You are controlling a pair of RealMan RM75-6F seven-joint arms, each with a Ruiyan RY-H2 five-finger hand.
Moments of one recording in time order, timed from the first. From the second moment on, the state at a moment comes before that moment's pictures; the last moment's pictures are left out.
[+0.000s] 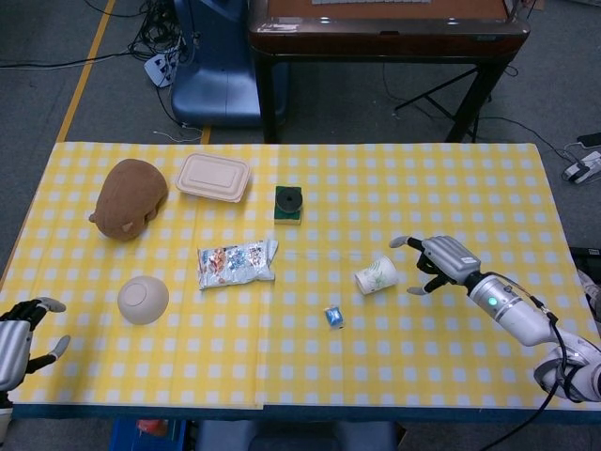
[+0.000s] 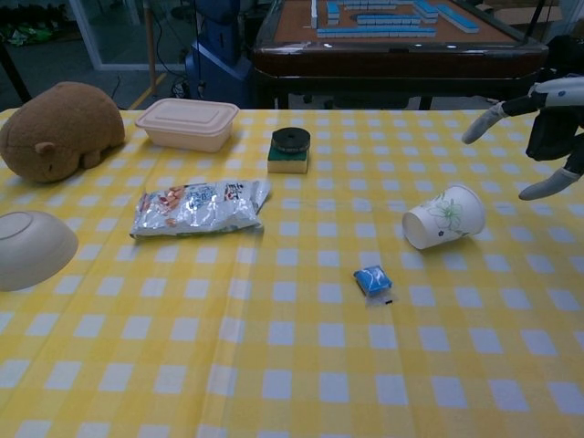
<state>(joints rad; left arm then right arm) -0.07 -1.09 -0.05 -1.66 1.50 1.52 0.08 0.77 -1.14 -0.11 -1.37 -1.49 0.91 0.59</state>
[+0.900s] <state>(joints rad) -0.06 -1.06 -0.05 -1.66 1.50 1.53 0.01 0.96 -1.31 0.00 -1.72 -0.64 0.94 -0.72</state>
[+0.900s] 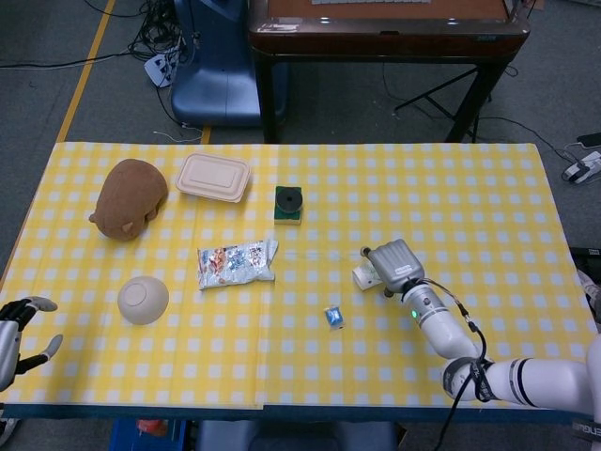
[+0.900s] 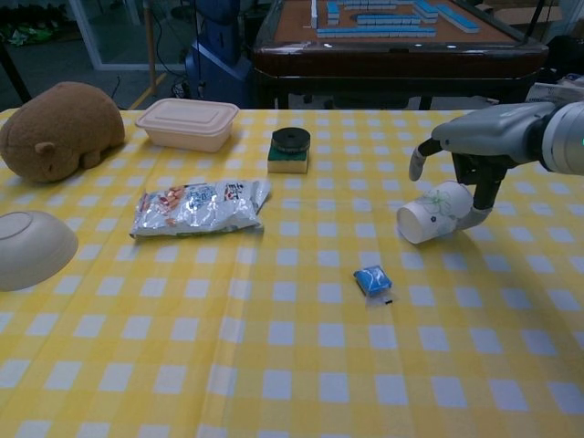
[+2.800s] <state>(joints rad) -0.05 -1.05 -0.06 -1.66 1.49 1.55 0.00 0.81 -1.36 0.10 -1.61 -1.11 0.89 0.11</state>
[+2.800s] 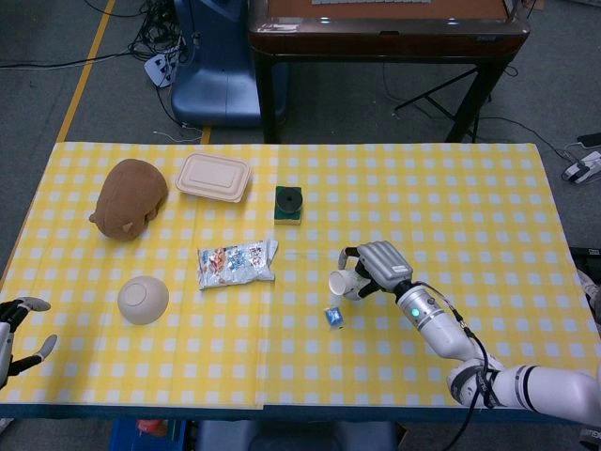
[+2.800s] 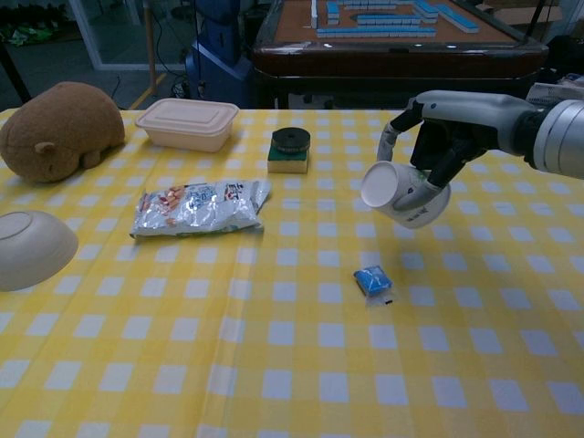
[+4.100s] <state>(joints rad) -0.04 -1.04 -0.06 -1.67 1.48 1.54 -0.01 0.80 -1.58 -0.10 -1.07 -1.72 0.99 1.35</state>
